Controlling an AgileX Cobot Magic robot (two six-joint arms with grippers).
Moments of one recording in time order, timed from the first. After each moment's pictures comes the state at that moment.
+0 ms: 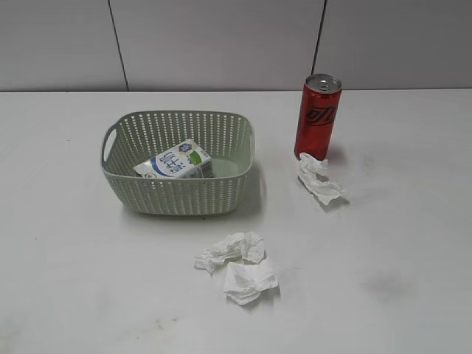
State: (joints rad) left arm -0.02 0.51 -0.55 0.04 1.15 -0.04; right arm 0.04 -0.01 -0.50 0.00 1.05 -0.07
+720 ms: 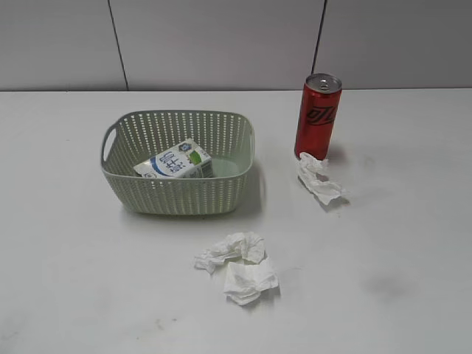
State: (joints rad) left arm -0.02 -0.01 -0.51 0.06 1.06 -0.04; right arm 0.04 -0.01 -0.50 0.00 1.05 -0.07
